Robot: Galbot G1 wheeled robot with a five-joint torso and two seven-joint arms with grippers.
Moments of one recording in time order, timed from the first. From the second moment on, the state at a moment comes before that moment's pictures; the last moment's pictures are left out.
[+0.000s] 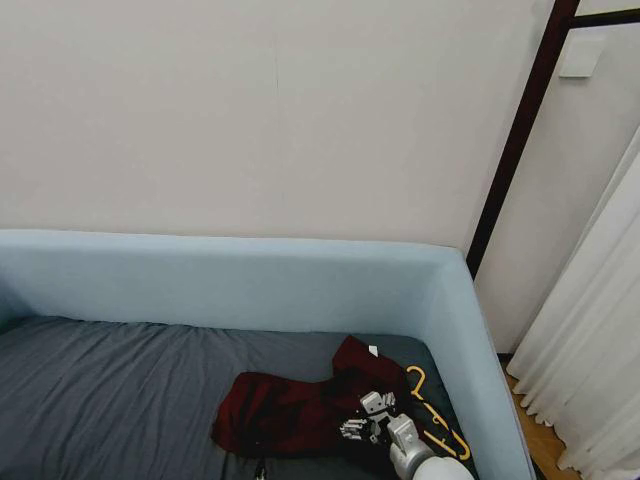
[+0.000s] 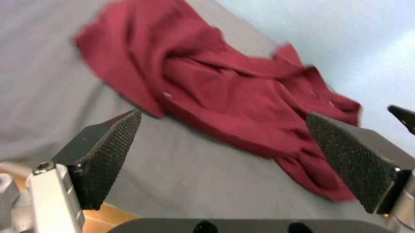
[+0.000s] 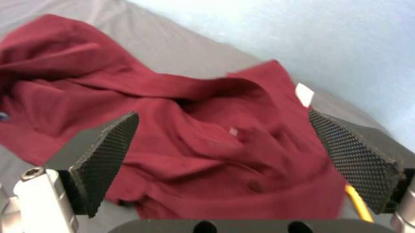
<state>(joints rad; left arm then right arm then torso) 1.69 -1.10 -0.22 -2.04 -0.89 -0.02 -0.37 -1.10 0.99 -0.07 1.80 0.36 -0.34 0.18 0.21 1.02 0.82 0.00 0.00</state>
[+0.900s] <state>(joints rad) 1.26 -1.17 0.07 -1.63 -1.45 0.01 -0.27 -1.22 0.88 0.09 1.88 0.53 -0.40 0.24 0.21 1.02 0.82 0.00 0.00</state>
